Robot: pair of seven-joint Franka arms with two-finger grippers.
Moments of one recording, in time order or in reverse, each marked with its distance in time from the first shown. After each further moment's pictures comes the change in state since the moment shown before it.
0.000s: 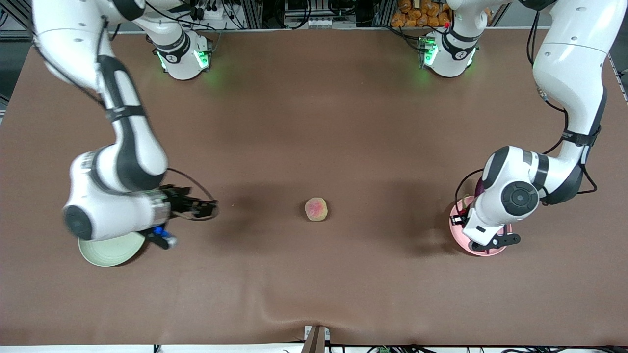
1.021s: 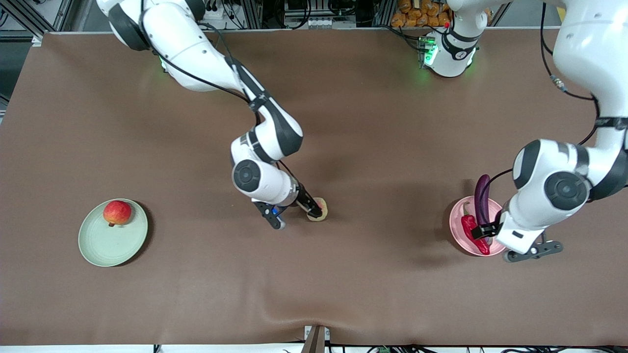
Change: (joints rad) left arm 0.028 -0.107 -0.012 0.093 0.000 -0.010 0.034; right arm 0.392 0.209 -0.003 -0.014 0.043 0.643 0.526
